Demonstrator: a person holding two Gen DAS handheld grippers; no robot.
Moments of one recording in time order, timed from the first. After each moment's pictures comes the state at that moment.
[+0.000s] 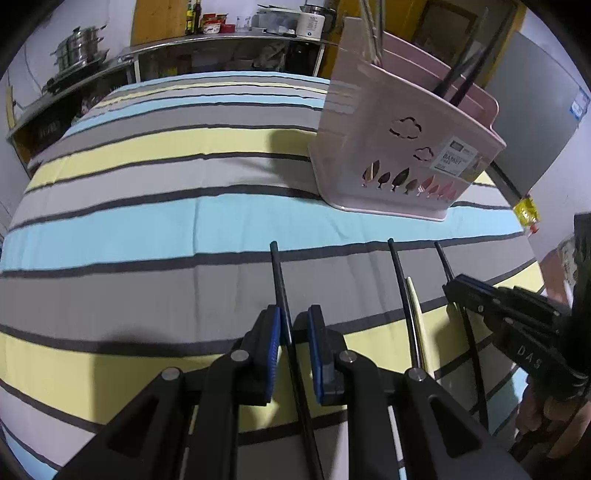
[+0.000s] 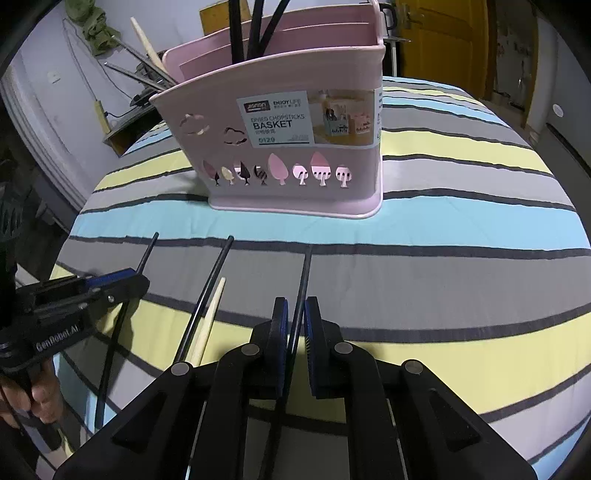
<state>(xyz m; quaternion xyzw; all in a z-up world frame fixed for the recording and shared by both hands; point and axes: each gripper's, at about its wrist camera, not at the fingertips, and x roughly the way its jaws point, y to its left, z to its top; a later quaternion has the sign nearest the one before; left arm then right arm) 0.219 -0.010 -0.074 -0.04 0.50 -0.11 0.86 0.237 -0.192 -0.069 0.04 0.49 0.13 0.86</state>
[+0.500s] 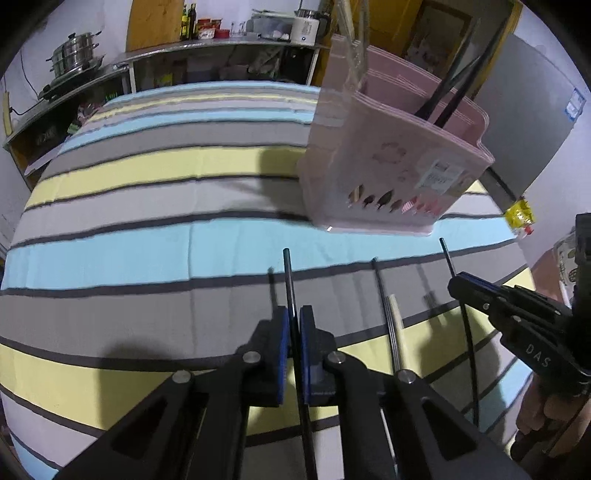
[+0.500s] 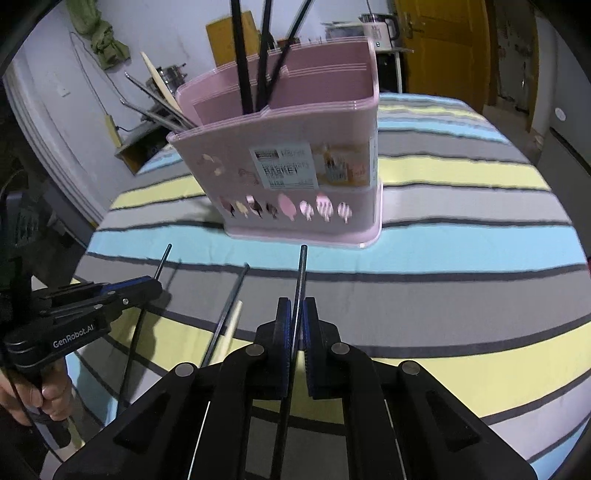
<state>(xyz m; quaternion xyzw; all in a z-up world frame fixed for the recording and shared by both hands) 0.225 -0.008 -0.050 -0.05 0.49 -0.13 0.86 0.232 -0.200 -0.039 0.05 0.46 0.15 0.88</state>
